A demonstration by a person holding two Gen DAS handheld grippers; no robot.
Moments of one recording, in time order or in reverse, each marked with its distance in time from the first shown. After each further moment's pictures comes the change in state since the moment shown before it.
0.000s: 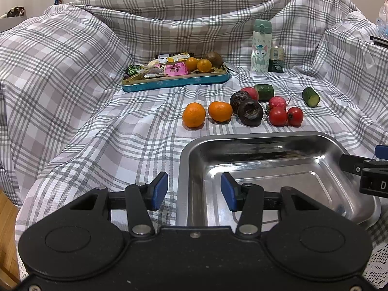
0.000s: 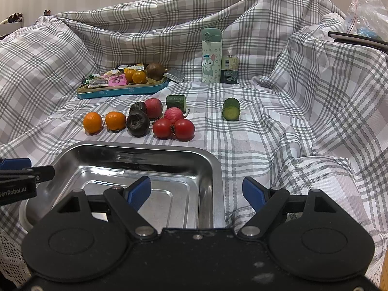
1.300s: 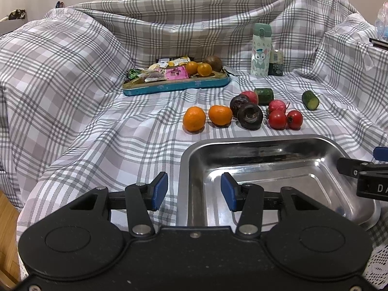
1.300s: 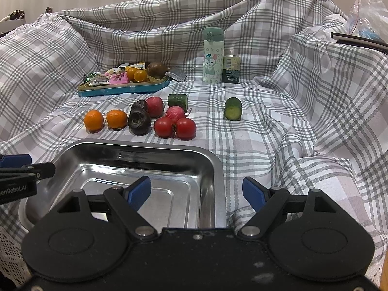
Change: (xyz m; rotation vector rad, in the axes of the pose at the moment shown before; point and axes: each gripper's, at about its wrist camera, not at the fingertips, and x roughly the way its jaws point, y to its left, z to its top) left arm -0.004 -0.001 -0.001 0.001 -0.027 0.007; right arm 0.000 0.002 -0.001 -0.005 -0.001 0.003
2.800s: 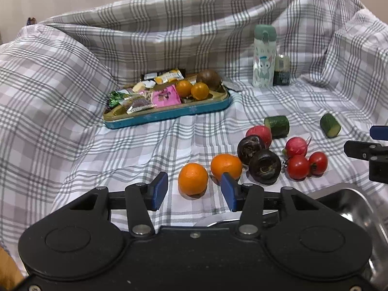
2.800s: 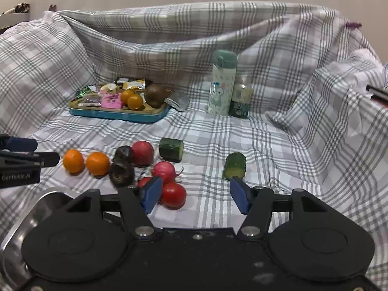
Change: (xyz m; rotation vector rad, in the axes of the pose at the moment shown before) left arm 0.081 -0.004 0.079 0.091 0.033 -0.017; right arm 0.065 -0.009 0.090 -0.116 -0.032 0.011
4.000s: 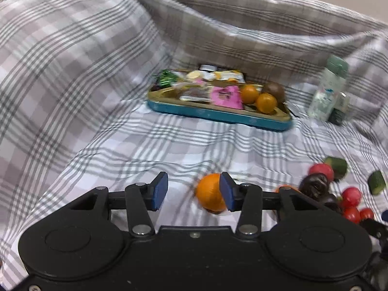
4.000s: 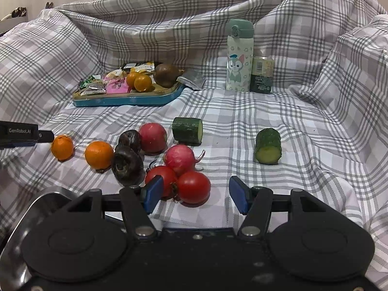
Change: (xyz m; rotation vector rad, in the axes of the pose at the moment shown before) left arm 0.041 0.063 -0.001 -0.309 -0.020 0.076; right arm 0.056 0.009 -0.015 0.067 0.062 0.102
